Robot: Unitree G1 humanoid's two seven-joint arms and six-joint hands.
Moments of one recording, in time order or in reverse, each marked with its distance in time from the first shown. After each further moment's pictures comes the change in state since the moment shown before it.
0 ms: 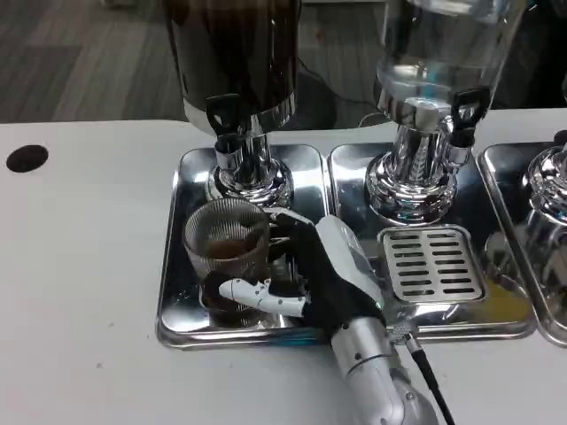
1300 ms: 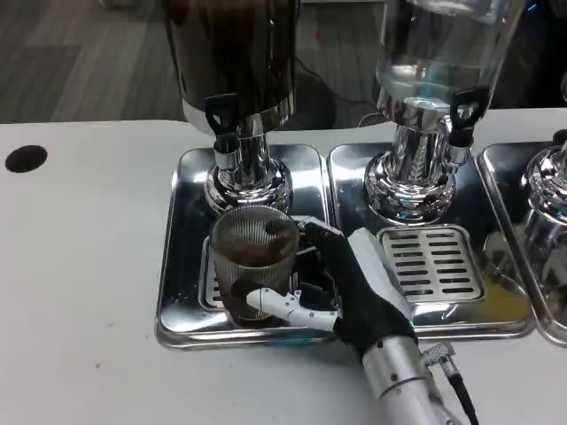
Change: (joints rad) left arm -0.045 0.023 -0.060 -0.031 0.043 0.076 -0.036; right arm 0.126 -0.047 -0.062 -0.116 0.027 -0.084 0.057
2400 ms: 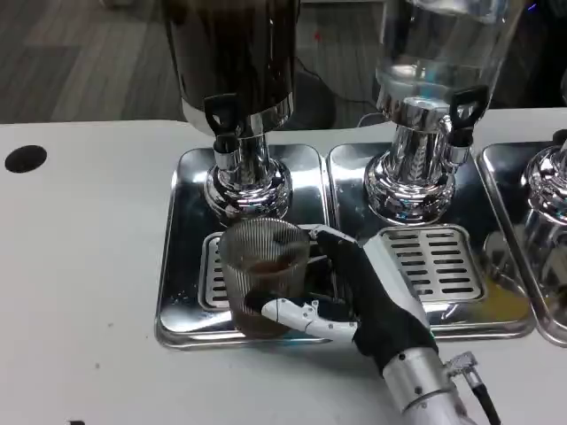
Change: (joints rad) left arm -0.042 0.014 -0.050 -0.021 0.021 0.057 -0.038; right arm 0.058 -0.063 -0.015 -0.051 0.026 -0.067 0.048
